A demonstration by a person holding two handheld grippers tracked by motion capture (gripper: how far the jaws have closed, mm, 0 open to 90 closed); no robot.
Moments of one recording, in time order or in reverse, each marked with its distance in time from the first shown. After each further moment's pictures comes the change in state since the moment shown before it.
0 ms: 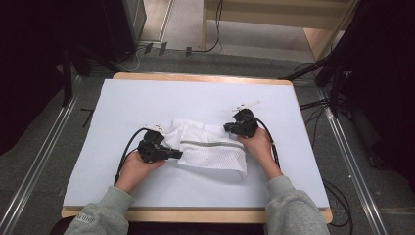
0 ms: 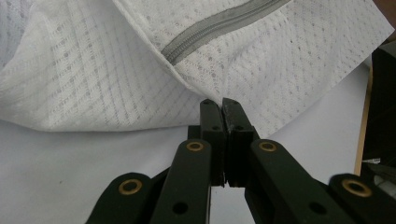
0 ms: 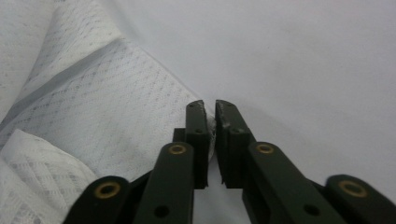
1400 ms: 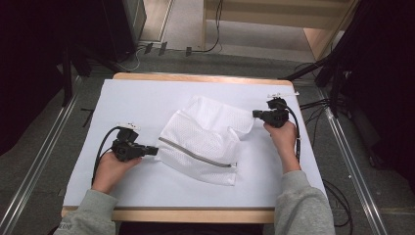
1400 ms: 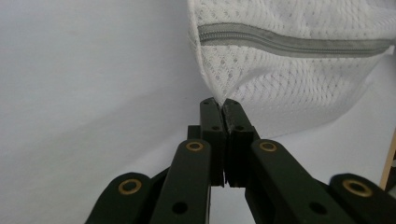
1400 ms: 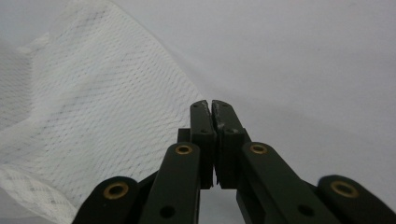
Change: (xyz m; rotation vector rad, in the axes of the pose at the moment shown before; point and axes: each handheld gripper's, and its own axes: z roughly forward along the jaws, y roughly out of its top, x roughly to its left) left arm 0.036 -0.026 -0.054 -0.023 0.122 -0.113; right arm -0.077 -0.008 -0.061 -0.135 -0.106 0.217
